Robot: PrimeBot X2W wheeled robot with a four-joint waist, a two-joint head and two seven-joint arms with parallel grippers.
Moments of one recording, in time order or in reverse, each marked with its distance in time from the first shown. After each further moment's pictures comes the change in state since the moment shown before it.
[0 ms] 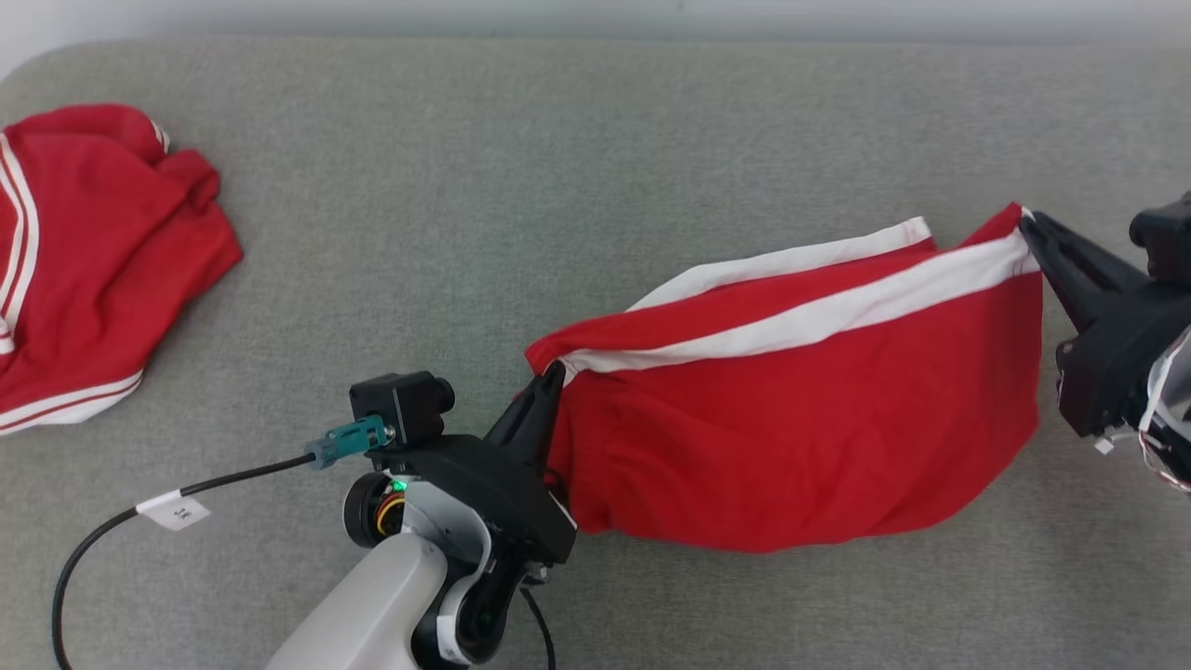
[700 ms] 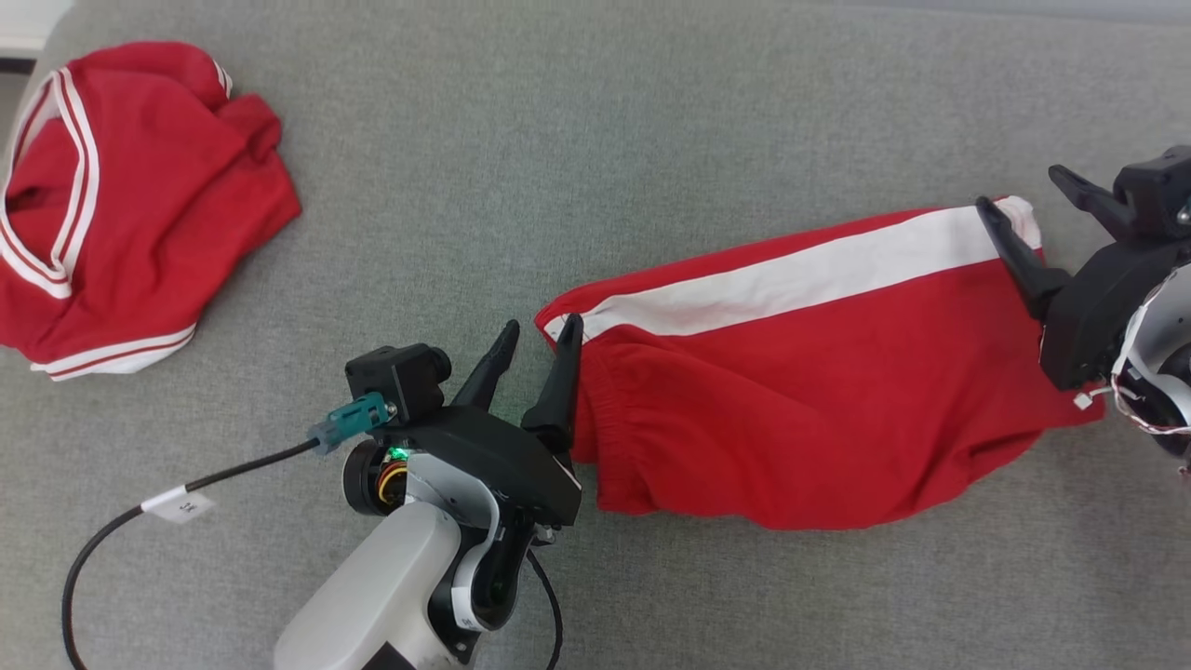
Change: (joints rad) left arm -0.072 -0.053 0.017 0.096 0.039 0.002 -0.103; right arm -0.187 0.044 0.129 0.247 0.057 0.000 -0.095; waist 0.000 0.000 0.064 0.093
